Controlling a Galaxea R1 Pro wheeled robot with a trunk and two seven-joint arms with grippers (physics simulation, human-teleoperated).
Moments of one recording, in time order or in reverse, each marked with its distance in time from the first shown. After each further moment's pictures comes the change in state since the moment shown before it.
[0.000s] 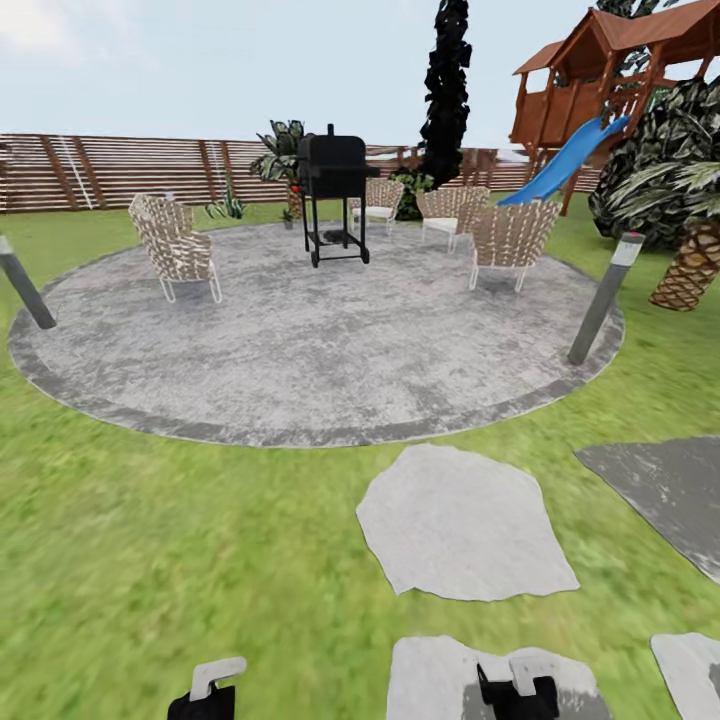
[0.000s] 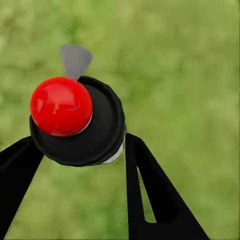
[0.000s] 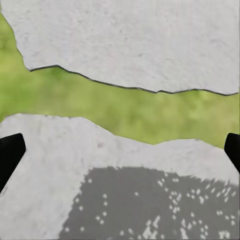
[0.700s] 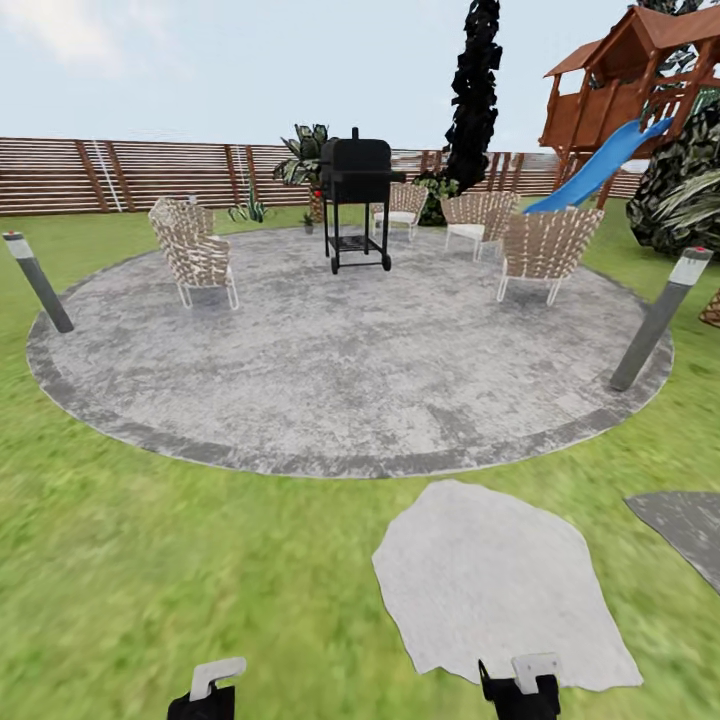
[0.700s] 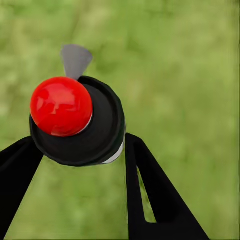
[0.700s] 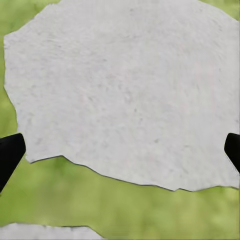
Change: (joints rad) left arm 0.000 0.000 0.000 0.000 0.000 0.000 0.000; right arm 0.000 -0.006 -0.001 0.000 -0.001 -0.034 0.004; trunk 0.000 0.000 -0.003
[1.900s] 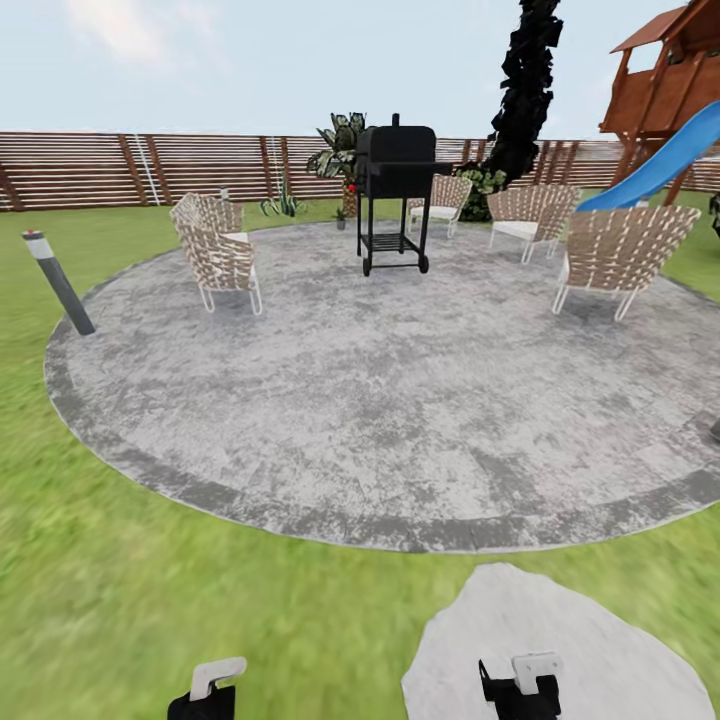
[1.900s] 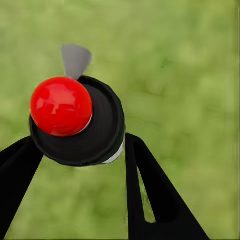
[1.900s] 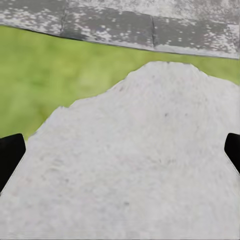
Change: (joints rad) left arm 0.000 0.000 0.000 0.000 0.000 -0.001 0.000; right arm 0.000 0.001 0.001 0.003 0.000 -0.001 -0.003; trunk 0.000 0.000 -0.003
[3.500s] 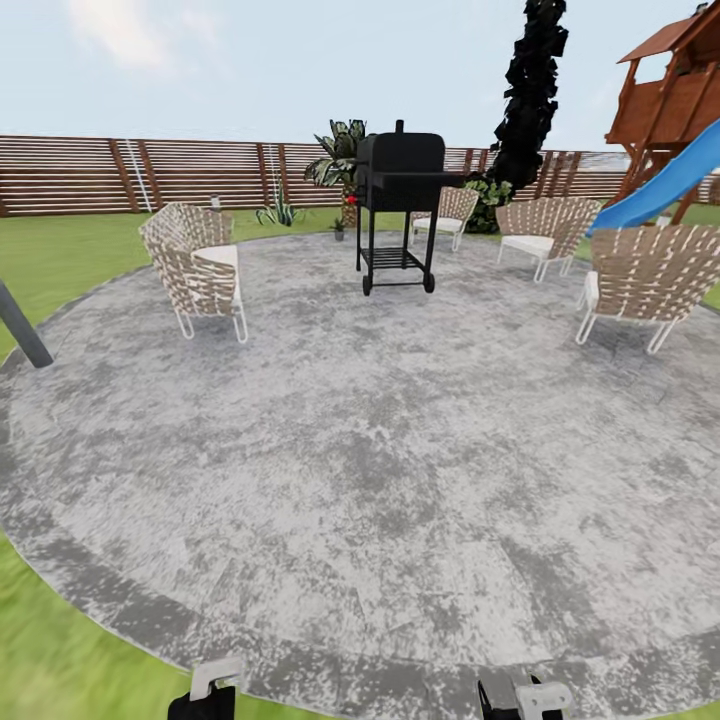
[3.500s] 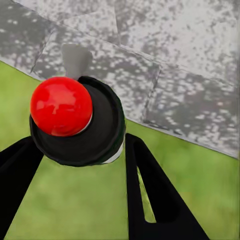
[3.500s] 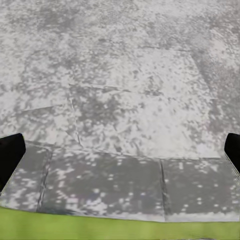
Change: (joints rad) left arm 0.000 0.000 0.000 0.000 0.000 0.001 0.000; right arm 0.075 0.011 -0.002 0.003 -0.004 -0.153 0.005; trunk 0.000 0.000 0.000
